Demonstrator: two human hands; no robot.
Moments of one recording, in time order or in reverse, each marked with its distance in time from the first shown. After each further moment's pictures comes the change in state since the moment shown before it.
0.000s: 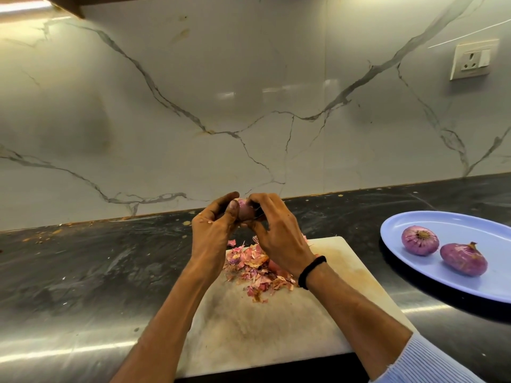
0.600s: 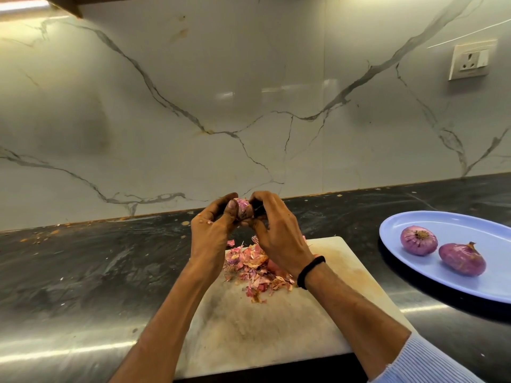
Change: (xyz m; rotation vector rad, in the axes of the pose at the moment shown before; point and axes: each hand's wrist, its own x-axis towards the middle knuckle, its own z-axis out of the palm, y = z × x) left_hand 0.001 -0.002 0.001 -0.004 0.008 0.003; right_hand 0.000 0.001 0.000 0.046 0.028 0.022
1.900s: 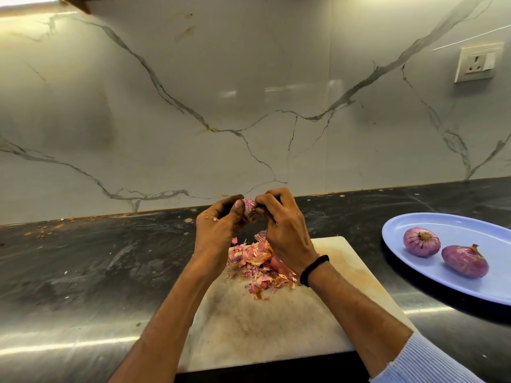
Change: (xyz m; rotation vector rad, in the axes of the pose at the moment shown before) left_hand -0.005 0.009 0.002 0.009 -0.012 -0.078; right_hand 0.002 0.002 -0.002 -0.168 0.130 -0.107
